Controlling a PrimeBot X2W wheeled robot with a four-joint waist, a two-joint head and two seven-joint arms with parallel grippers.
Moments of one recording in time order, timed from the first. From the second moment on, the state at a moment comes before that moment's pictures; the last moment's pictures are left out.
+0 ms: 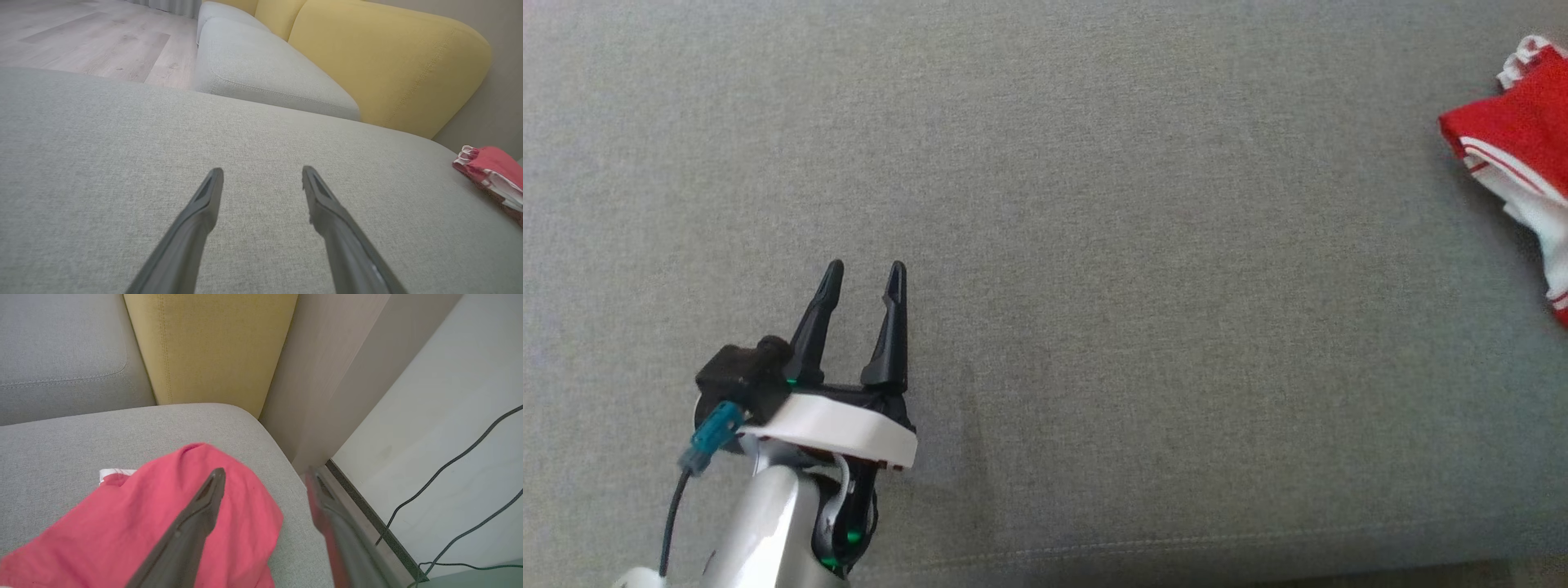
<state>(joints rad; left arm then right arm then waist) -0.17 0.05 -0.23 0.19 -0.32 -0.05 -0.25 -0.72 -0.41 -0.49 0.53 -0.15 0.12 0.43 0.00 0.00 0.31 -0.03</state>
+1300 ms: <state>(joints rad) -0.08 0.05 -0.23 0.30 -0.35 0.00 -0.25 -0.22 -0.08 -0.16 0.26 0.03 0.12 -0.01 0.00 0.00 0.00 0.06</state>
